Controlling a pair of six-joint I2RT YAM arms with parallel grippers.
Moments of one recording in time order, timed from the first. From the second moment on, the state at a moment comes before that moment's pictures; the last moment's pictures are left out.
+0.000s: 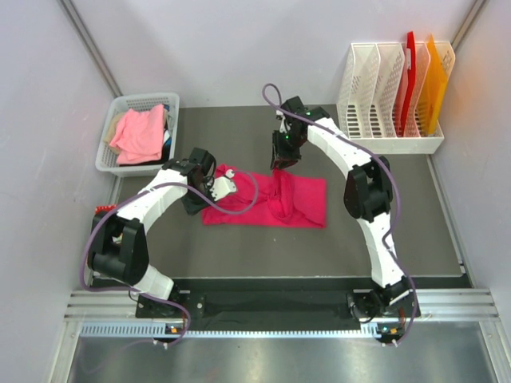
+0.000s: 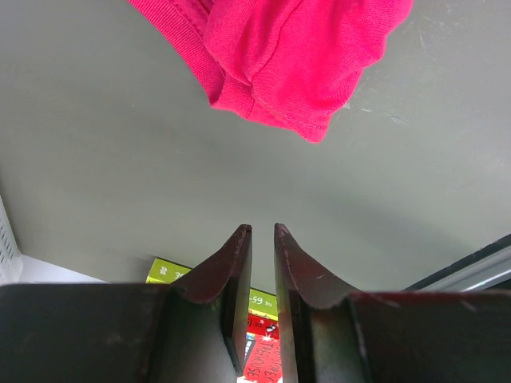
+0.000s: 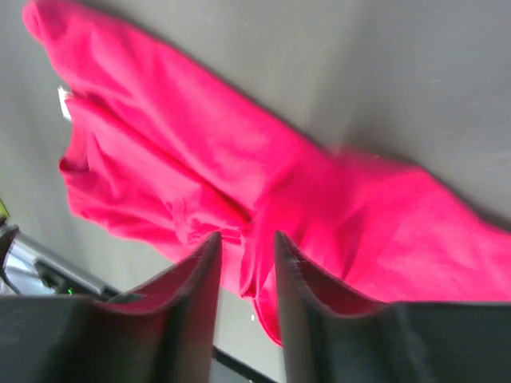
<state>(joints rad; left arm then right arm) -0.33 1.53 1.12 -0.96 -0.04 0.78 0.49 2.30 2.18 -1.03 -0.30 0.42</state>
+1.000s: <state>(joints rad) -0.81 1.62 1.48 -1.01 0.10 0.62 0.34 1.81 1.40 -0.89 -0.23 0.40</state>
